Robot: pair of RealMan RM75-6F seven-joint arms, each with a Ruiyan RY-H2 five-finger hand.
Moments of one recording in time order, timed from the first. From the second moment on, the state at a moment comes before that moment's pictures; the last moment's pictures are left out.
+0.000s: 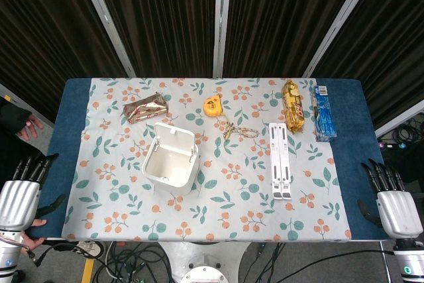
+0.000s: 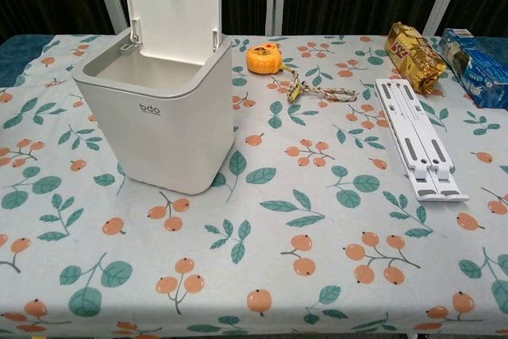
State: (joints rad) left arm -0.07 -1.09 -0.03 -1.73 1.59 1.57 0.11; right arm 0.06 -1.11 0.01 -1.56 -1.58 1.50 0.02
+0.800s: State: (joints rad) left arm -0.14 -1.07 -0.06 -1.75 1.61 1.51 0.08; right arm 0.06 -1.10 0.02 -1.55 -1.58 1.49 0.03
